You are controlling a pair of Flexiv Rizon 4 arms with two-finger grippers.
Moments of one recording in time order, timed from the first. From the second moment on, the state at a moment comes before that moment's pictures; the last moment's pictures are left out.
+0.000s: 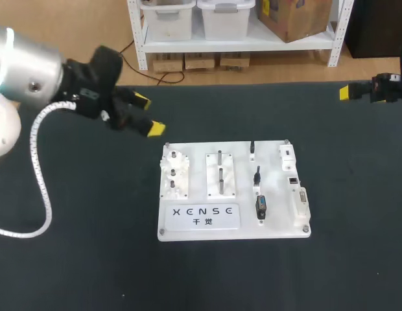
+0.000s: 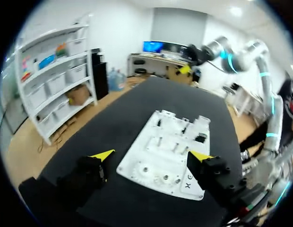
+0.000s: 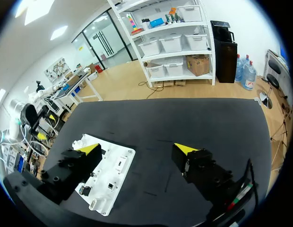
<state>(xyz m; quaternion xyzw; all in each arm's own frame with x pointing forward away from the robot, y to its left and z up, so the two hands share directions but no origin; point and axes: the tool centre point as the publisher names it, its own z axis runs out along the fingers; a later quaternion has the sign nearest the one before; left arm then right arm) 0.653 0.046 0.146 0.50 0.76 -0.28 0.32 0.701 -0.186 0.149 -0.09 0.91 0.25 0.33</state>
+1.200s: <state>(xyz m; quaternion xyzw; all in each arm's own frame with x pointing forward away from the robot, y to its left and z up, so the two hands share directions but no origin) 0.612 -0.017 0.067 0.67 0.63 -0.30 0.25 0.701 -0.186 0.149 -0.09 0.91 0.25 0.33</state>
